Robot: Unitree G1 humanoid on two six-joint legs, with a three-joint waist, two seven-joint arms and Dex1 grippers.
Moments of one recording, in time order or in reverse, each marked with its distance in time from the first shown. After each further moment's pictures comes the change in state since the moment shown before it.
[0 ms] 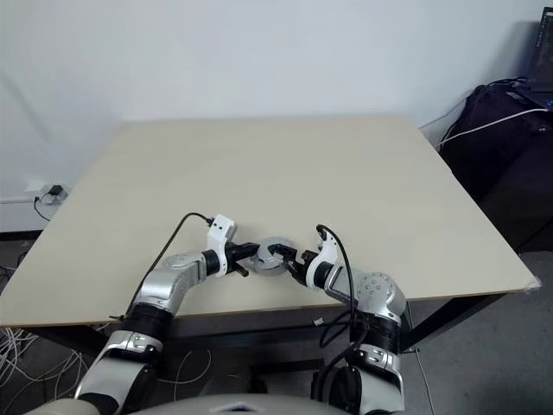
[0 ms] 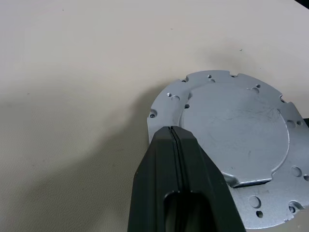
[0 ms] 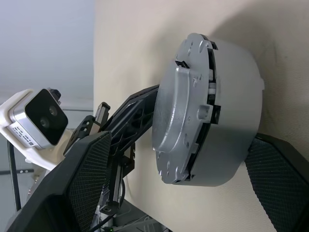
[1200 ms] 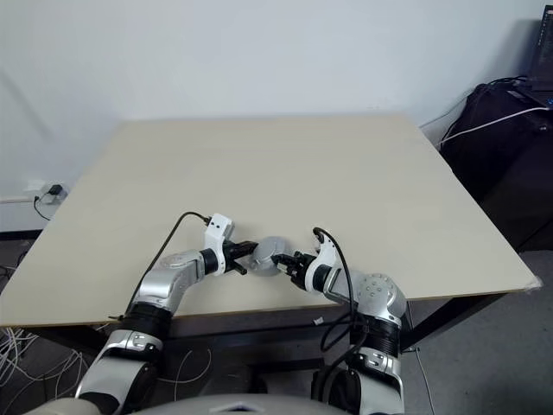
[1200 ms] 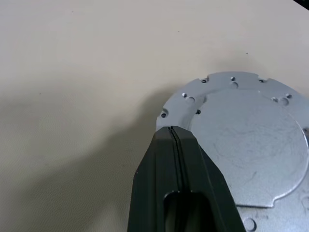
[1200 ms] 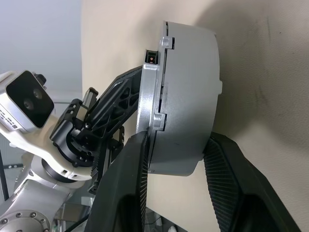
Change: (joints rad) left arm -0.005 -0.005 0.027 0.012 0.011 -0.004 -0.008; right arm 0.019 0.006 0.016 -0.056 0.023 0.071 -0.069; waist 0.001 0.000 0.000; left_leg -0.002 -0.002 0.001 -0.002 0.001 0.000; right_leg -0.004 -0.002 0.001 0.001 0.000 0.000
